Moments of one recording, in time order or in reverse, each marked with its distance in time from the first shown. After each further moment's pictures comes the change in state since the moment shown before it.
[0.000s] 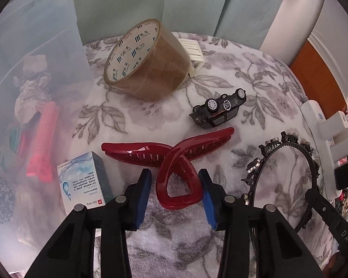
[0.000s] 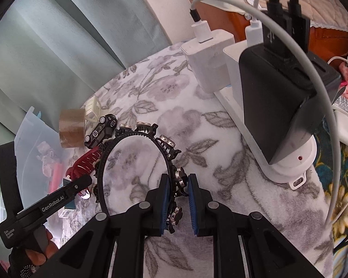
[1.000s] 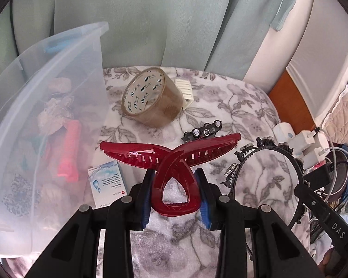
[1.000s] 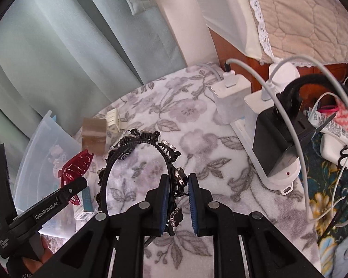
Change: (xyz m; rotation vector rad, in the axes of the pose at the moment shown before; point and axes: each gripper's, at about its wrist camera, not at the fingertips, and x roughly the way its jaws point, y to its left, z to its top) left arm -0.085 0.012 -0.002 -0.023 -0.136 -0.069; right arm -0.055 0.040 0.008 -0.062 -0.086 -0.017
